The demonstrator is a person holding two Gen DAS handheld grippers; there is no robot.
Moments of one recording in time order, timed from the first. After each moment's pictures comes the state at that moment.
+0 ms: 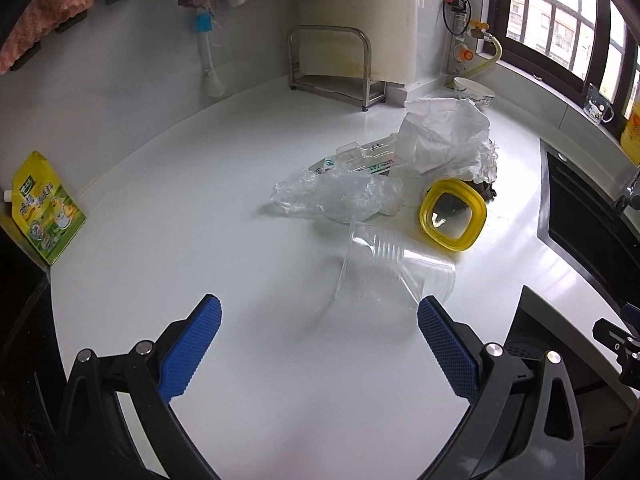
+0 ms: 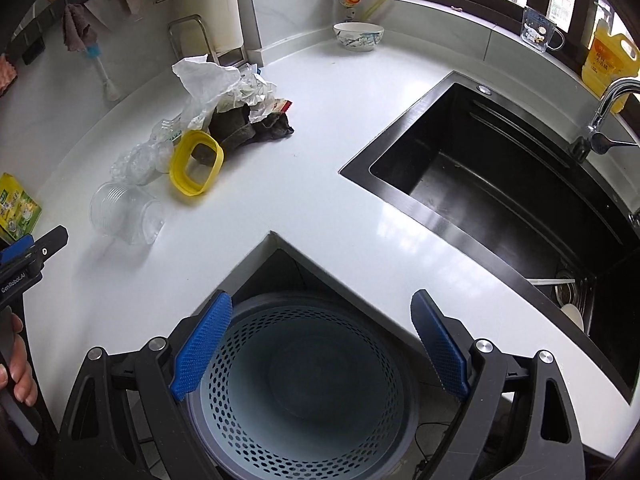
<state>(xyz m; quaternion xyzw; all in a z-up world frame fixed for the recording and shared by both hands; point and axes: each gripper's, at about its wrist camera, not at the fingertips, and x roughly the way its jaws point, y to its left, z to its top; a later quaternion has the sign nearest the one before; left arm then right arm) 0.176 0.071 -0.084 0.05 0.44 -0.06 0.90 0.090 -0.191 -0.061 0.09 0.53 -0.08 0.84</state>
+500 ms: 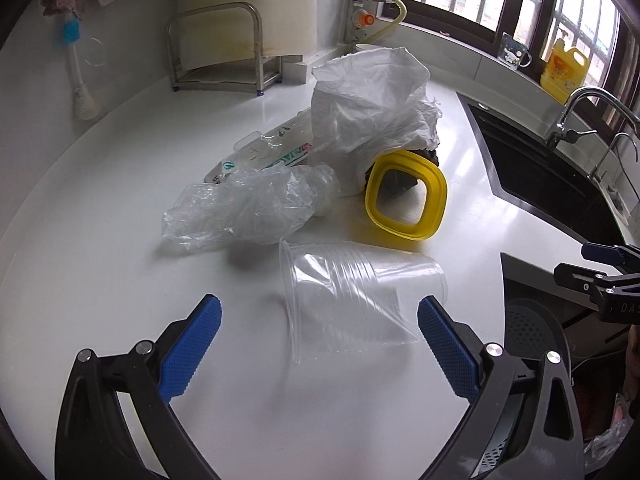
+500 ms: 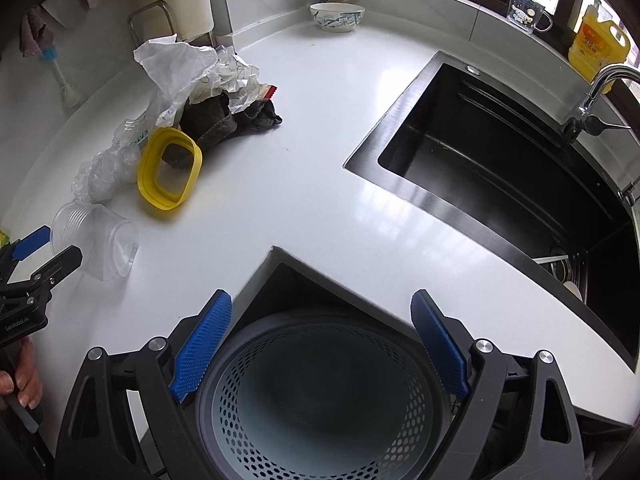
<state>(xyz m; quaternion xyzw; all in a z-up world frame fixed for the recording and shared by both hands) 0.231 0.055 -0.130 0.09 0.44 -0.27 0.85 0.122 -0.174 -0.087 0.10 0.56 -0.14 0.81</state>
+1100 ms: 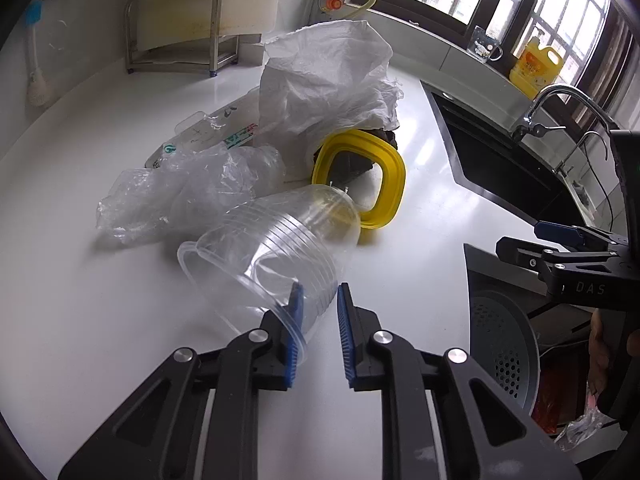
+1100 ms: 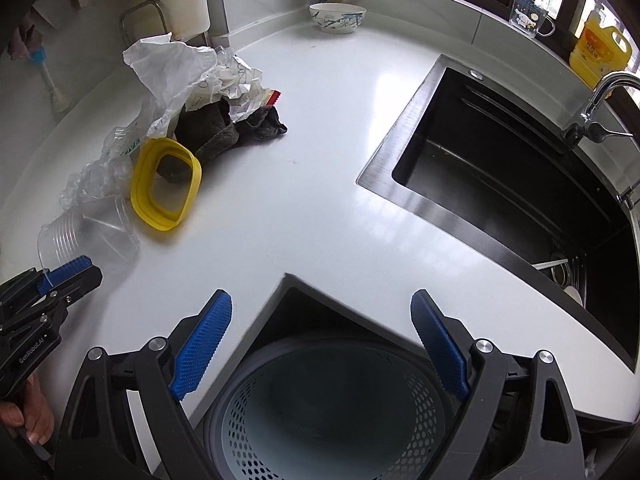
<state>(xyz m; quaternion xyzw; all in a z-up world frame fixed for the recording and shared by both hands) 0.232 0.044 -0.144 0.05 0.47 -0.33 0.82 0.152 -0.161 -0.094 0.09 0.55 -0.14 0.82</state>
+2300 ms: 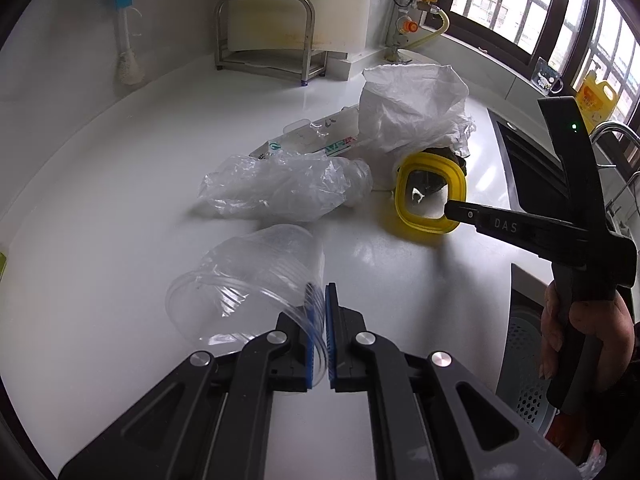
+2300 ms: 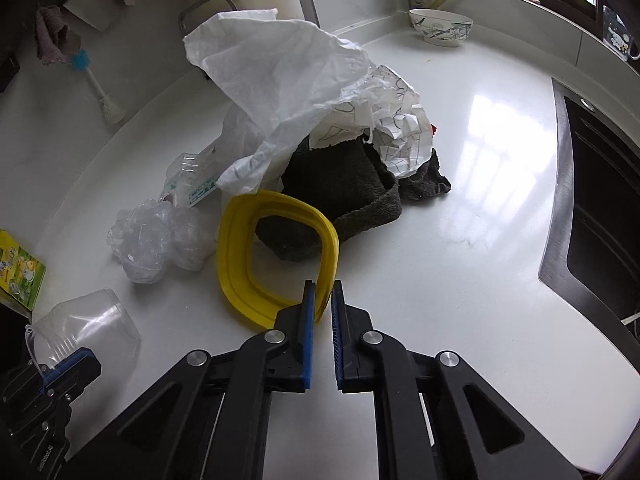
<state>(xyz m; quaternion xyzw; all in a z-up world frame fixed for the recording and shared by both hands) 0.219 0.085 -0.119 0.05 0.46 -0.20 0.86 0.251 -0.121 -0.127 0.15 0.52 -0.02 0.84</state>
